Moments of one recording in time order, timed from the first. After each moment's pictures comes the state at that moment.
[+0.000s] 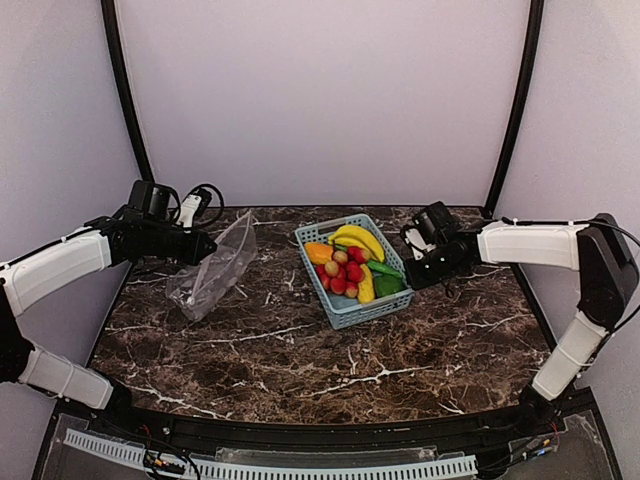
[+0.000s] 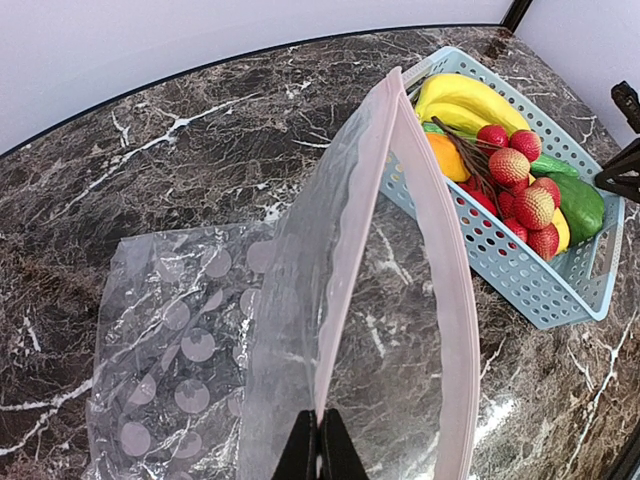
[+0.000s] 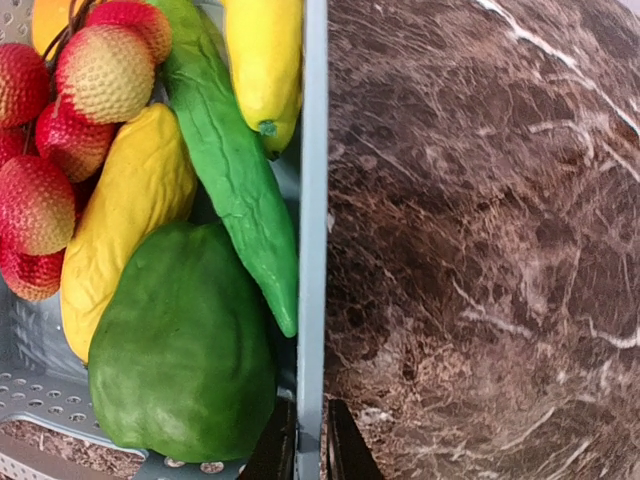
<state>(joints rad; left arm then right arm) -0.33 1.28 0.98 -0.41 0.21 0.00 0.57 1.66 1.09 -0.46 0.10 0.17</state>
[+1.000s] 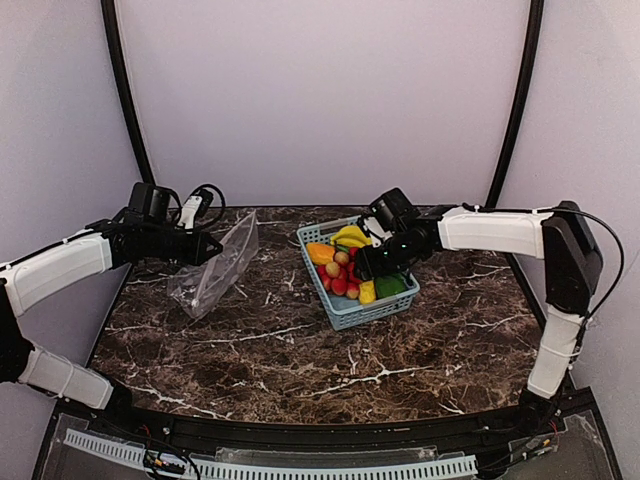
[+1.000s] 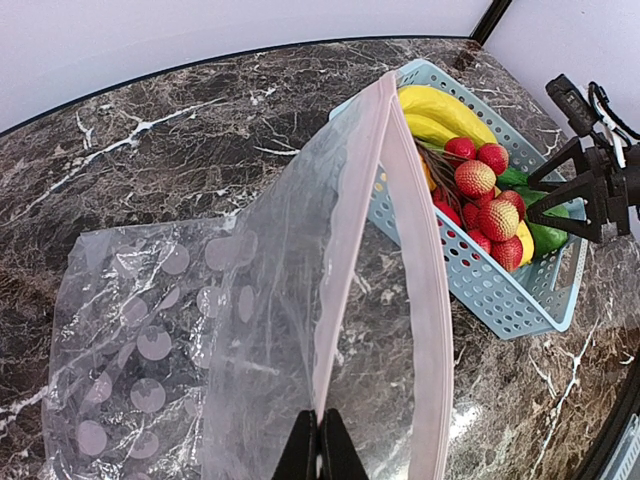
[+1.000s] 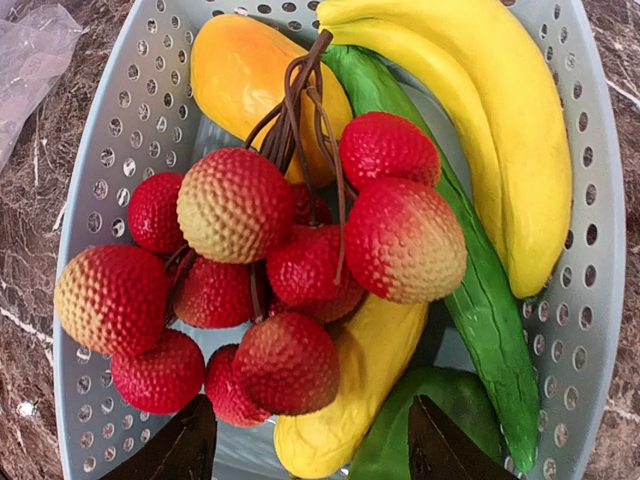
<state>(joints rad) -0.33 1.28 0.96 -0.36 0.30 -0.07 0.71 1.84 1.37 -0.50 -0.01 0.29</state>
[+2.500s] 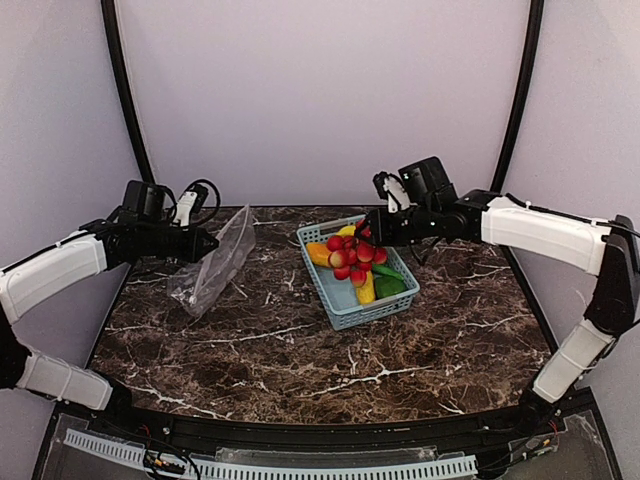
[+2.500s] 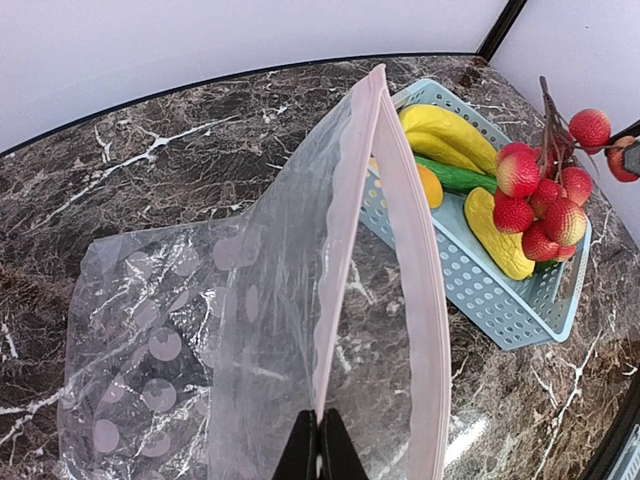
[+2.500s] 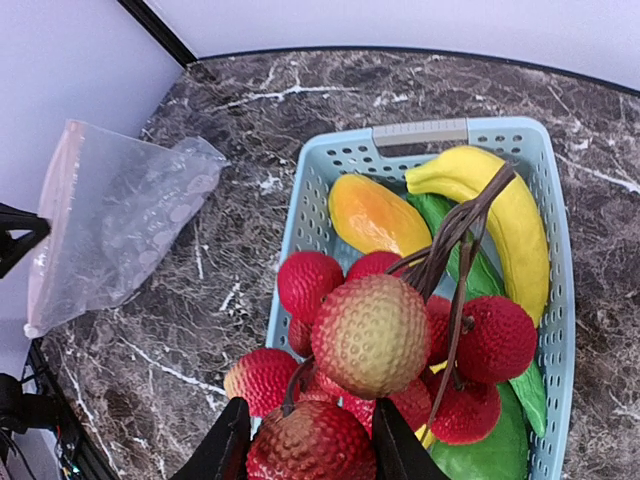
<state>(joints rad) -0.33 1.24 0.96 -0.36 0.27 -0.07 0.71 1.61 1.33 -0.37 -0.11 0.44</state>
